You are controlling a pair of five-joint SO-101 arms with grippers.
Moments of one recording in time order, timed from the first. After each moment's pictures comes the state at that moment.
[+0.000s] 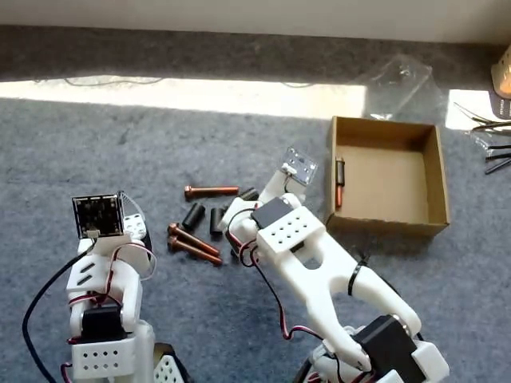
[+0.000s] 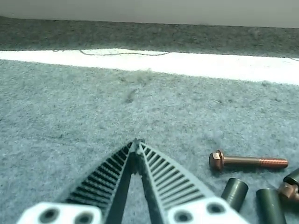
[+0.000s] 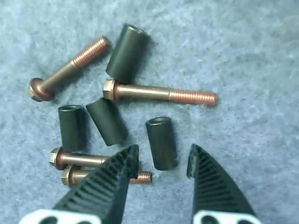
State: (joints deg) left arm -12.3 -102.7 94.4 40.0 2.9; right arm -40.7 -13.5 37.5 52.4 -61.5
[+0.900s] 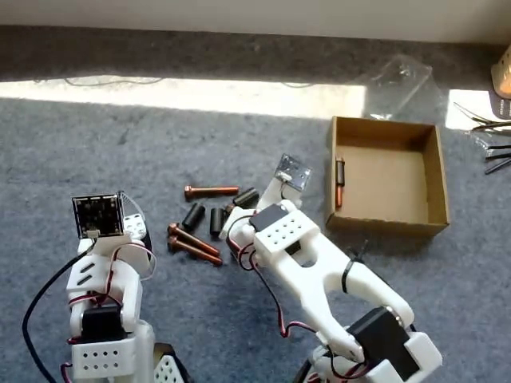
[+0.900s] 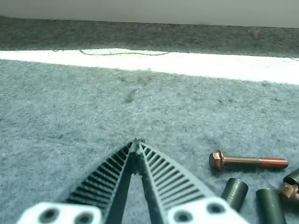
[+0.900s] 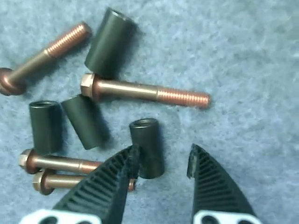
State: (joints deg) left arm -12.3 -102.7 94.4 40.0 2.9; right arm -40.7 -9.2 41.0 47.9 -58.7
